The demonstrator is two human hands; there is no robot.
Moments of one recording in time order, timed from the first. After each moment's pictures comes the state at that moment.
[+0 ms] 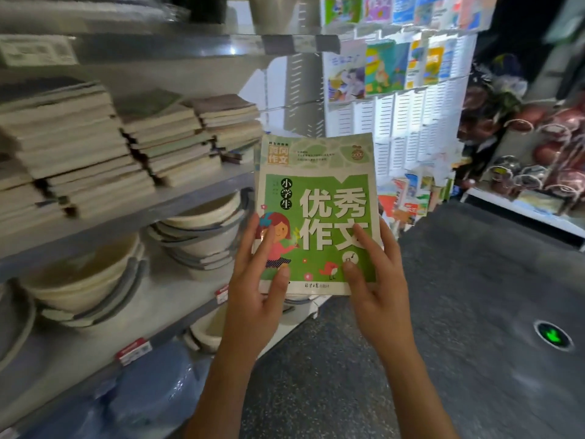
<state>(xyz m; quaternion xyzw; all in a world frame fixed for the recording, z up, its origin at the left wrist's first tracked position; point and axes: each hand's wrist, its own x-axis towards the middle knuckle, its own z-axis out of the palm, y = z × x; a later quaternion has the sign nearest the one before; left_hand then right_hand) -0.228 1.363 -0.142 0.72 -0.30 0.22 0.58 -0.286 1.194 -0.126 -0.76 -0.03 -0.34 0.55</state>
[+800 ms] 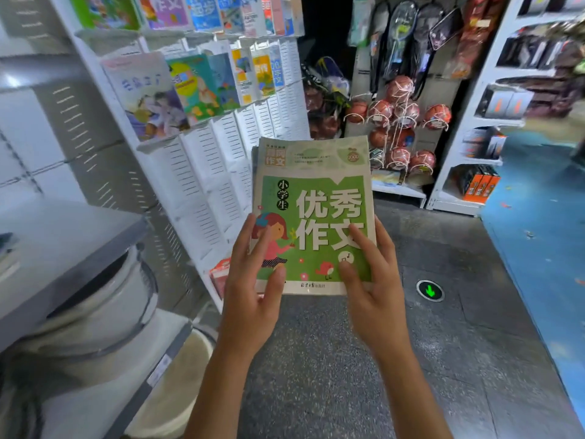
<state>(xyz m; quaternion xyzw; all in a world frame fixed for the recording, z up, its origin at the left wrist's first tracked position) -0.004 1.005 -0.120 0.63 -0.47 0.08 0.61 -0.137 0.891 -0.105 -0.72 0.17 -0.47 0.49</state>
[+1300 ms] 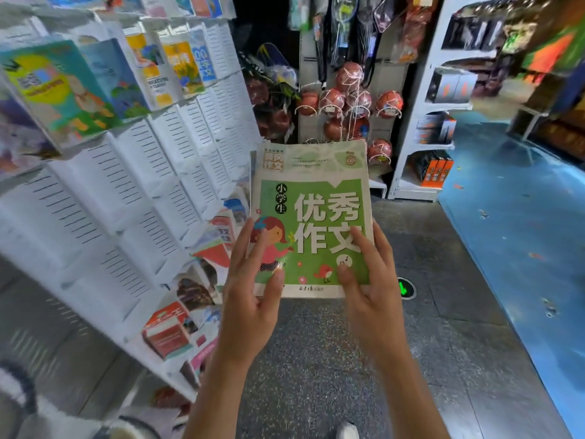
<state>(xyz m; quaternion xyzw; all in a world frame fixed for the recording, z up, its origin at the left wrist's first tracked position) 0.080 0.764 -0.149 0.61 -0.53 0.03 0.59 -0.069 0.671 -0.139 -0.71 0.25 -0.50 0.43</state>
